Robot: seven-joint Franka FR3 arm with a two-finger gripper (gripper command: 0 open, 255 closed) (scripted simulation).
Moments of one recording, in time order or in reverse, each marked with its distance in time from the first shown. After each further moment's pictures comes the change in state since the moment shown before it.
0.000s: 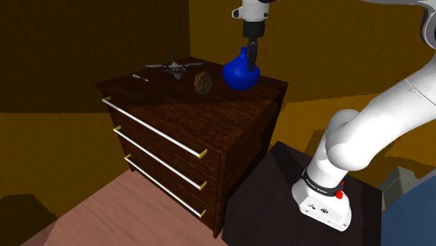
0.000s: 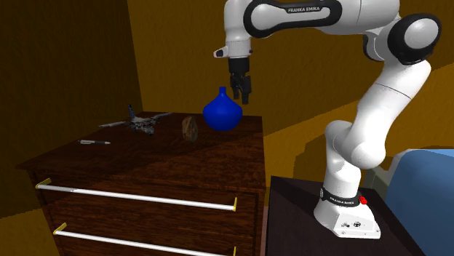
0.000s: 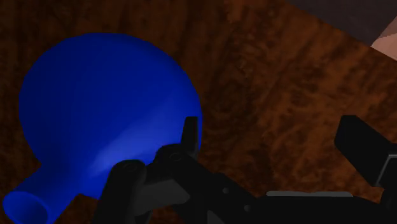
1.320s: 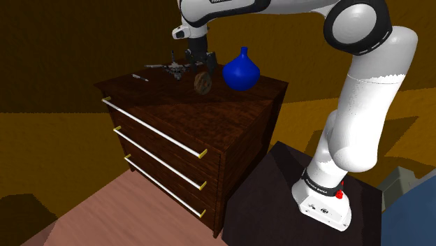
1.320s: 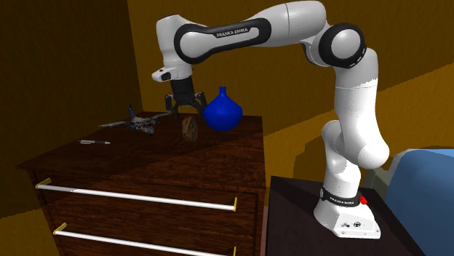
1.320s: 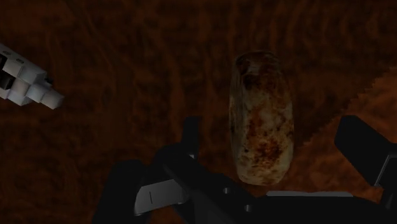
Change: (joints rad) arm 0.149 0.590 -0.008 0.464 -0.018 0.089 -0.959
